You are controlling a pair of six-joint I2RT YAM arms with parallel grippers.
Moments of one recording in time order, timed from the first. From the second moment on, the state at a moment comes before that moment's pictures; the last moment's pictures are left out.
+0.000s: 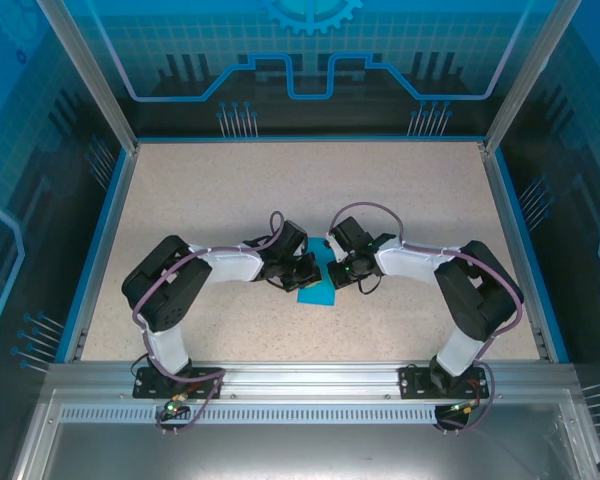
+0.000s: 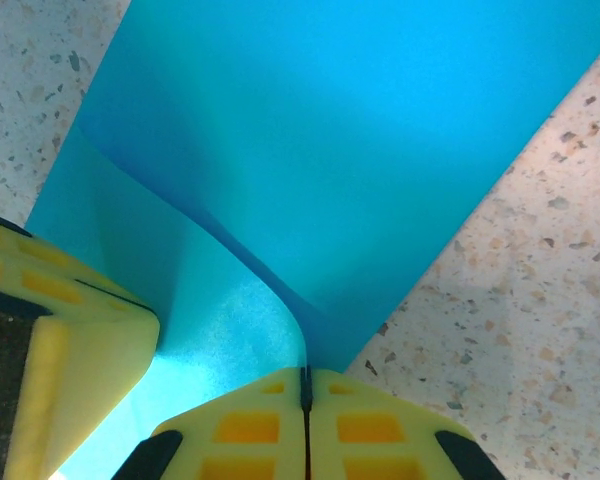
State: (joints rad) left arm -0.67 1.82 0.93 -0.09 0.39 -1.06; right arm 0.63 1.70 0.91 -0.41 -0.13 0.25
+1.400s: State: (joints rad) left arm -0.67 1.83 0.90 -0.03 0.40 -1.06; right arm 0.63 1.64 0.76 -0.25 -0.50 0.61
